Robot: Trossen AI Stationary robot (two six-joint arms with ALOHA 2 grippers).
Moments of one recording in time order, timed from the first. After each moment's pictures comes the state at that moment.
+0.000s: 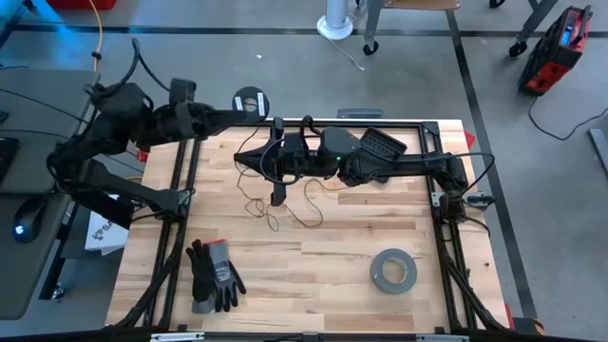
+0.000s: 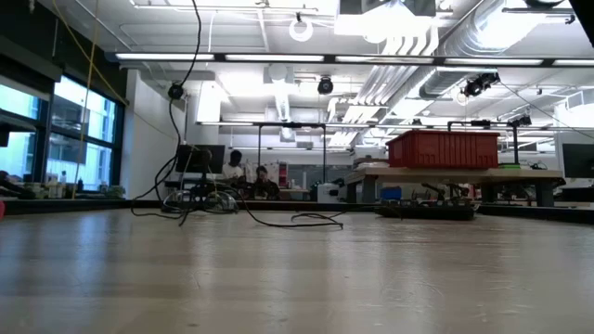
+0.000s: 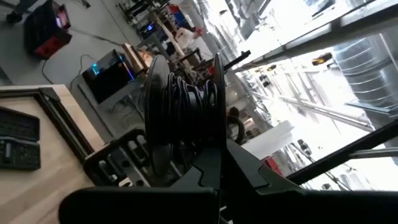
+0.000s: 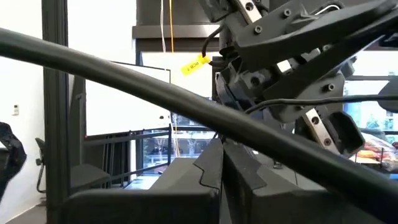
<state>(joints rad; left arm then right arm) 0.03 1.10 1.64 -0.46 -0.19 -0.99 0.04 1.97 1.96 0.36 -0.06 -0.01</state>
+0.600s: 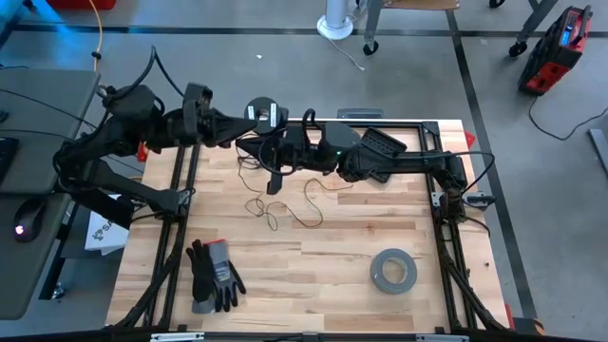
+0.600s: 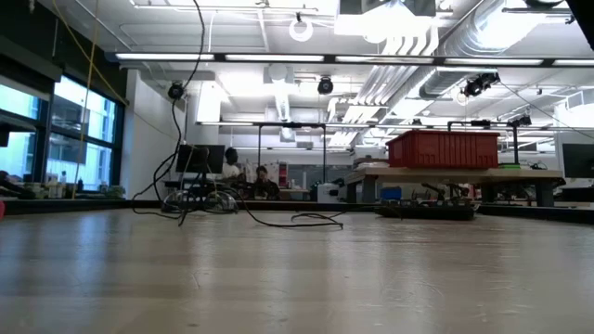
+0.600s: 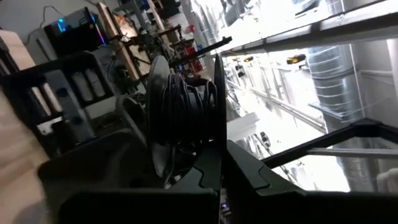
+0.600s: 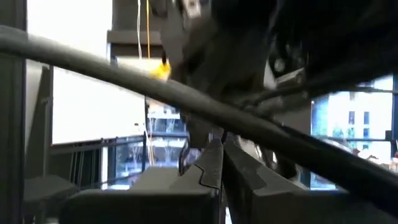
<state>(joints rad) 0.00 1.15 1.64 -0.37 -0.09 -1.17 0.01 1.97 1.96 0.39 0.02 -0.05</state>
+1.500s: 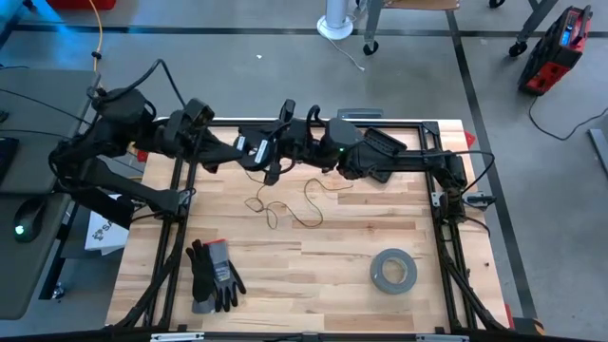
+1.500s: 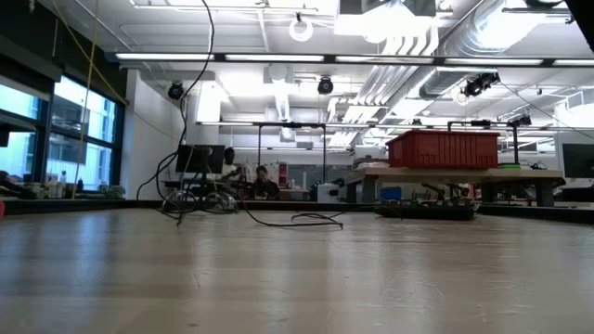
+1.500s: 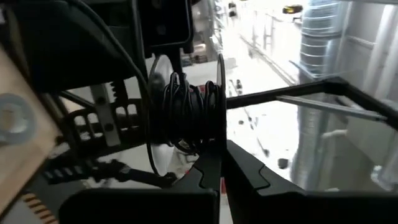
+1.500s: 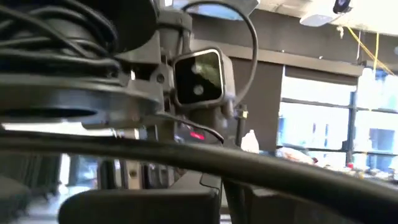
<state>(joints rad) -0.05 1.10 1.64 -0.46 0.16 -1.39 -0.01 1.97 1.95 0.42 0.10 -0.15</state>
